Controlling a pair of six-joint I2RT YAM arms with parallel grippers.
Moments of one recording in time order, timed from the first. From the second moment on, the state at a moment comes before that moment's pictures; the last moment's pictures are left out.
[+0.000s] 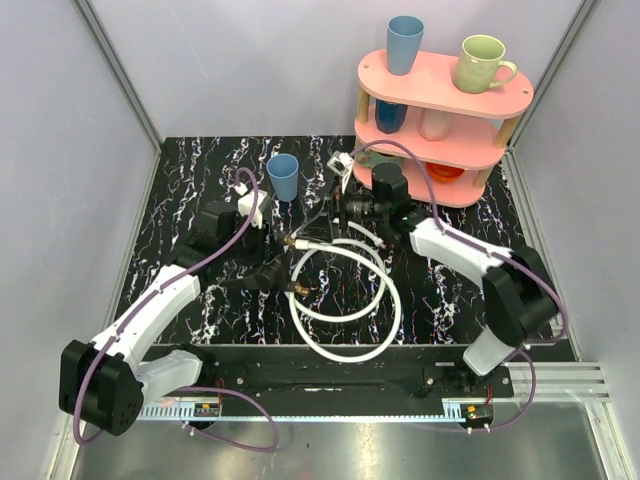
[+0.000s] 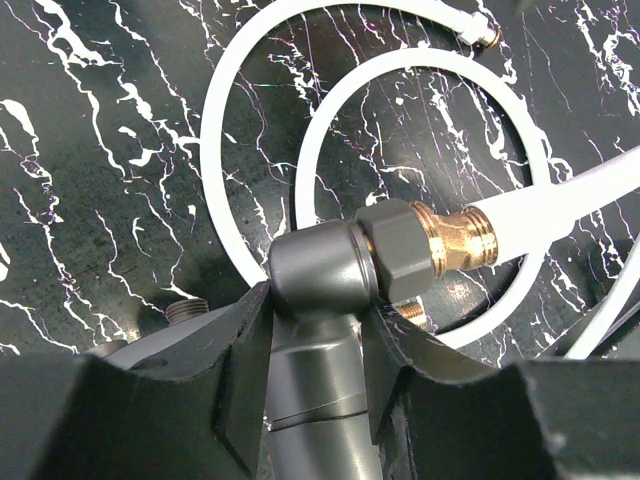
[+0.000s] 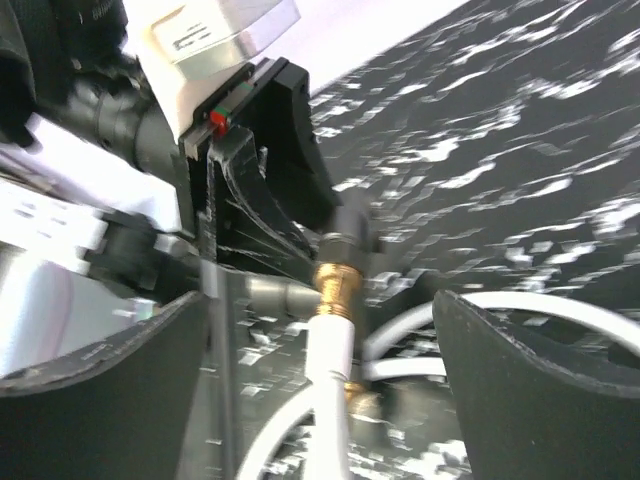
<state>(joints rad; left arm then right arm) -0.37 1.08 0.78 -0.33 0.32 -0.12 0.60 1.68 1.13 0.41 -0.89 0.45</state>
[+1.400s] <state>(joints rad) -0.33 1.10 0.77 -0.35 0.31 -0.15 0.90 1.75 1.34 -0.20 -0.24 -0.48</state>
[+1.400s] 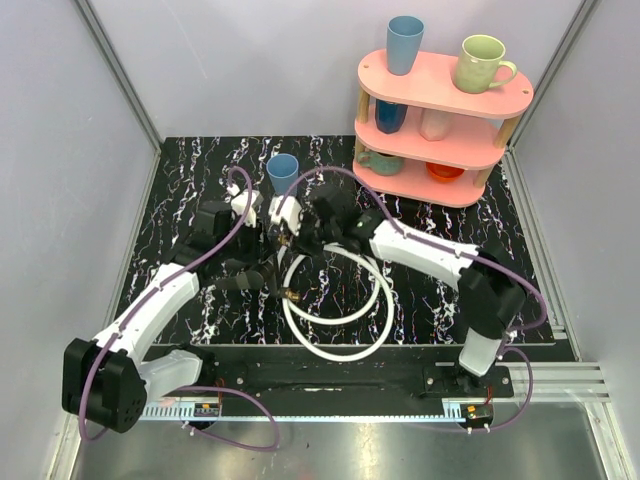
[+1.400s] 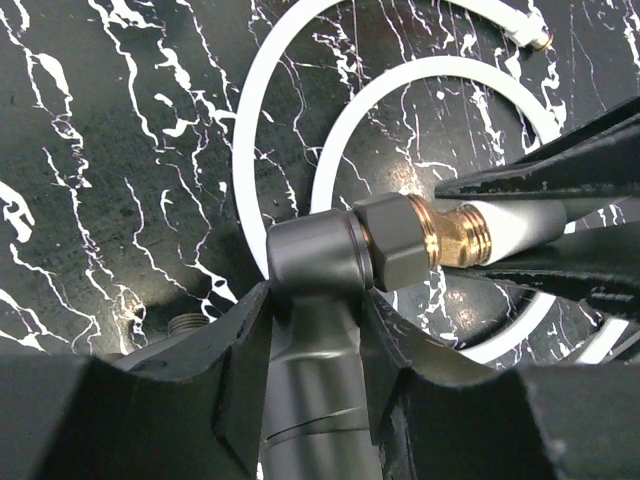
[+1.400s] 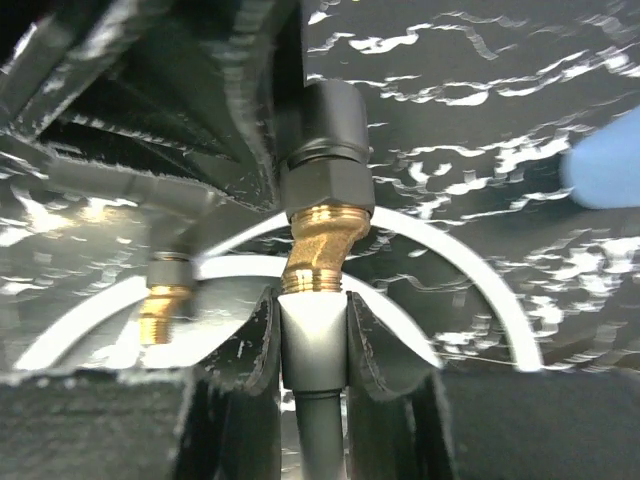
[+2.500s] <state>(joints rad) -0.35 1.08 0.78 -0.34 0.34 -0.13 0.79 1.47 1.20 -0.03 -0.45 -0.25</state>
